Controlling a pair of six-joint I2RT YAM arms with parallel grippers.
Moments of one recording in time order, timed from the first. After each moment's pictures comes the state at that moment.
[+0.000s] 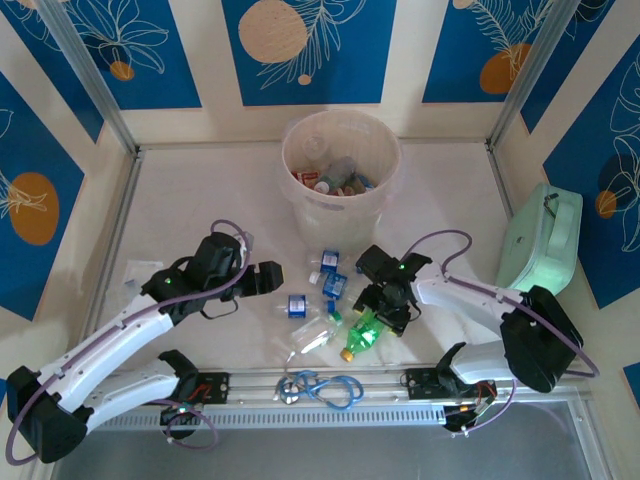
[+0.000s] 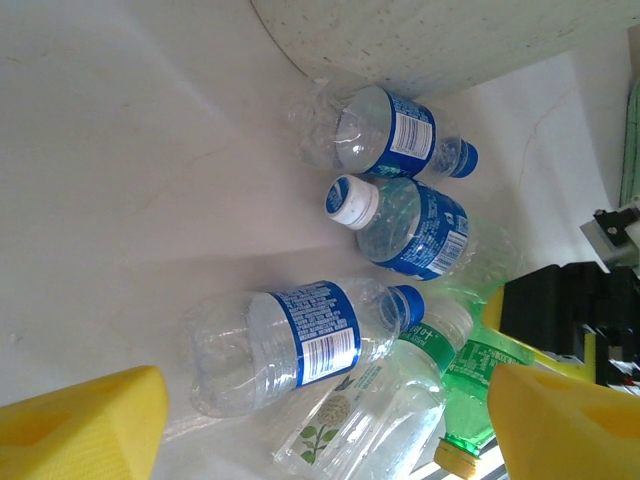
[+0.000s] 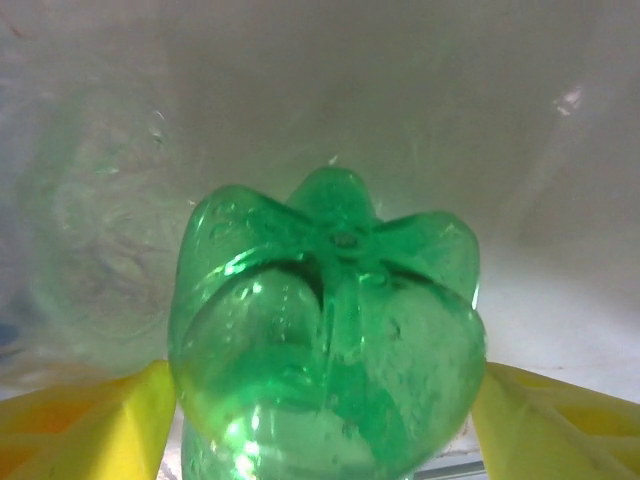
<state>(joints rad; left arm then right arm) -0.68 0.92 0.78 -0.66 0.13 -0.76 0.74 1.33 0.74 -0.89 -0.14 1.30</state>
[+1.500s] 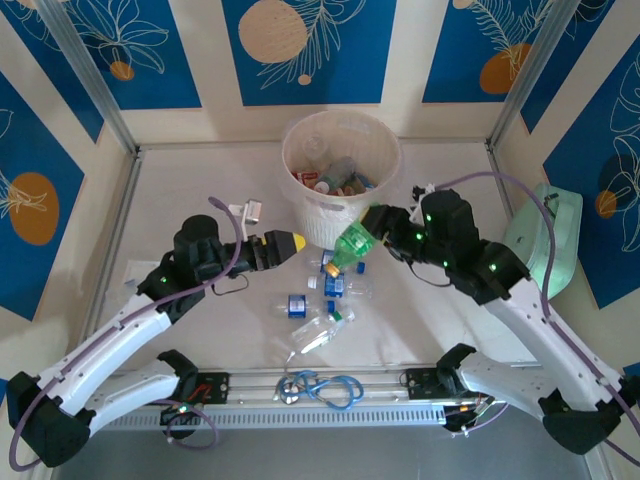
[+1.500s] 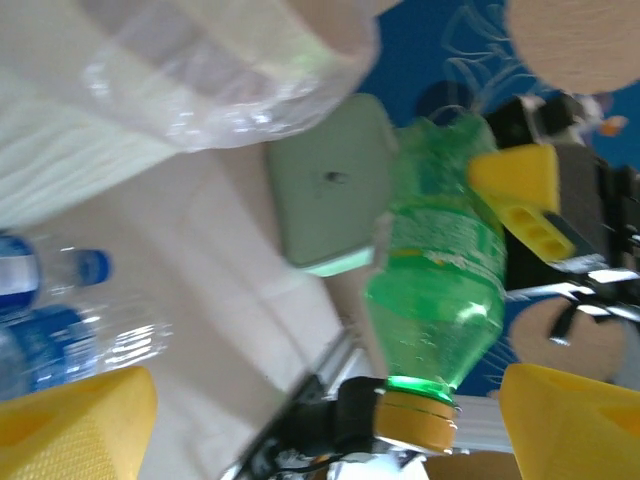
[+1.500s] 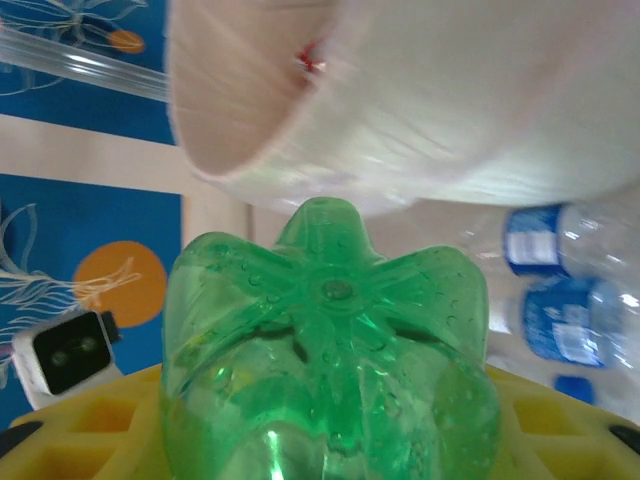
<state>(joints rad) -0.63 0.91 0.78 -0.06 0.56 -0.94 0.63 0.95 1.16 -0.70 -0.13 1.12</state>
